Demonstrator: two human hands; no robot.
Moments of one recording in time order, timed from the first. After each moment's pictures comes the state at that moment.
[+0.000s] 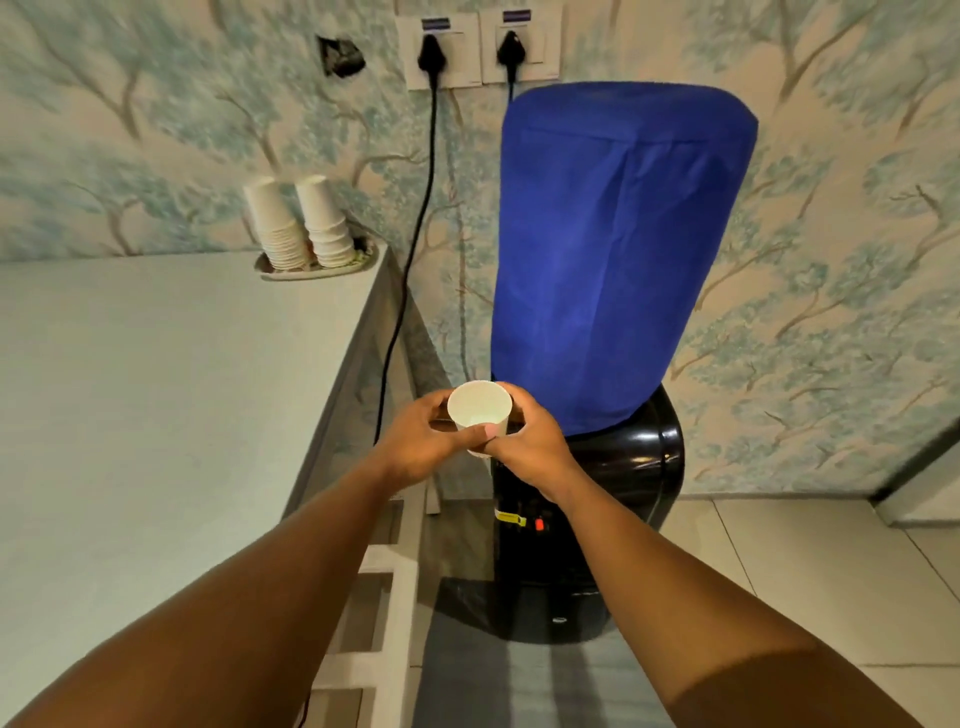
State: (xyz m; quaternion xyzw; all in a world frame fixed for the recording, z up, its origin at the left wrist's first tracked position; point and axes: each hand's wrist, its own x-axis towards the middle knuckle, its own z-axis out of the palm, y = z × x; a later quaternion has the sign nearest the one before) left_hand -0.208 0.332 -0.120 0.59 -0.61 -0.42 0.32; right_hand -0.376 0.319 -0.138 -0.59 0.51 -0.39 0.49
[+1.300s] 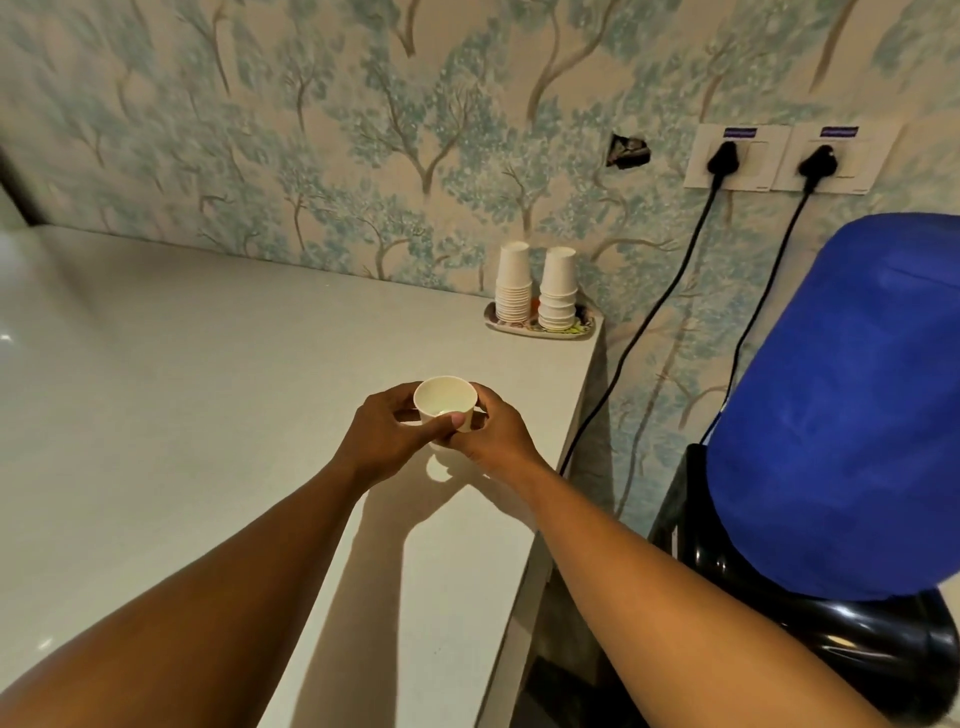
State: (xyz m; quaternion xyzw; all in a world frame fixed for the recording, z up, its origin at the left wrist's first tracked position) left_hand 0.060 0.384 -0.052 0.69 -0.50 -0.22 0.48; right_hand -0.090 0.312 -0.053 -0.69 0.35 -0.30 0.56
